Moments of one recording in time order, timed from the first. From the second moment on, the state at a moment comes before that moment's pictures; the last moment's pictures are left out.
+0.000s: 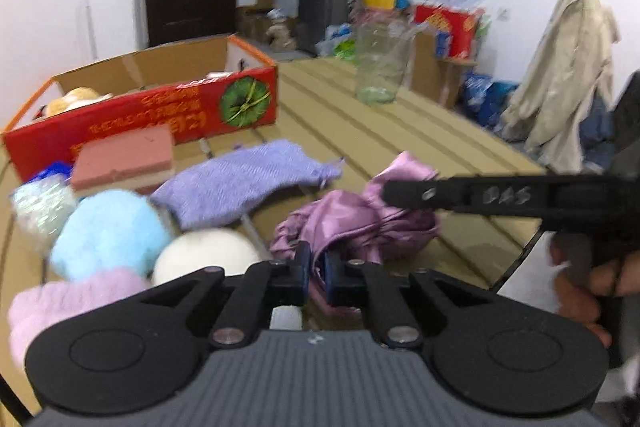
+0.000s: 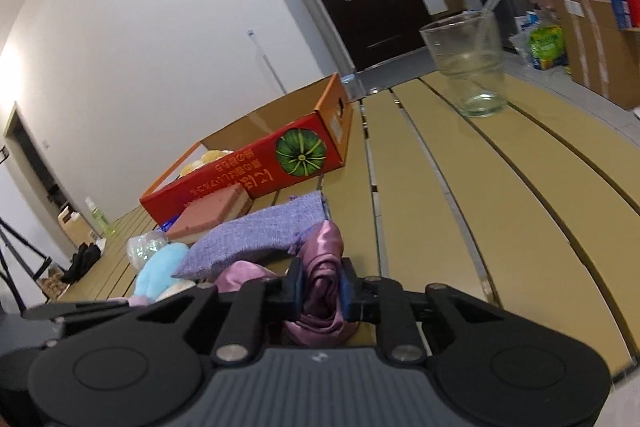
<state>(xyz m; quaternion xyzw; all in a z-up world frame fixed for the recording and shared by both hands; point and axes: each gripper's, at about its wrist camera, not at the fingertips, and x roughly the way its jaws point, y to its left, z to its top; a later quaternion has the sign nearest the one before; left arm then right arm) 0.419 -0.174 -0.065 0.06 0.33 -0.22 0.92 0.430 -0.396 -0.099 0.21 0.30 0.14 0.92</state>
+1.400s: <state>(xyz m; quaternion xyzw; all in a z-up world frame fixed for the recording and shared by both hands) 0.810 0.012 0.006 -0.01 0.35 -0.10 0.93 0.854 -0.193 -0.065 0.12 0.44 0.11 0.88</state>
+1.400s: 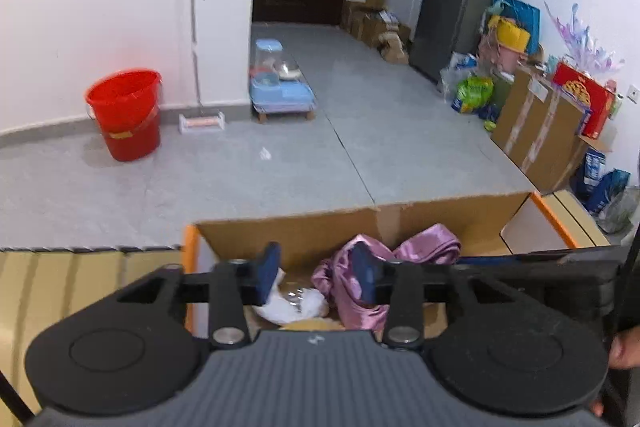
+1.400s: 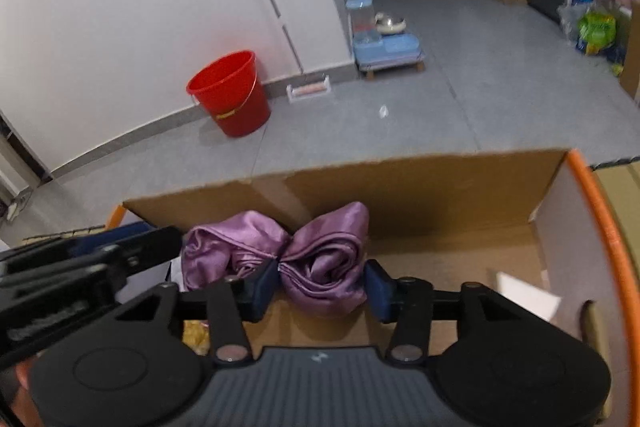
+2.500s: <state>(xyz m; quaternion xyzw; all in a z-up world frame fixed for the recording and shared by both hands) 0.199 0.008 0.021 0.04 0.17 -0.05 0.98 0.236 -0.313 0.017 0.00 0.17 0.15 0.97</state>
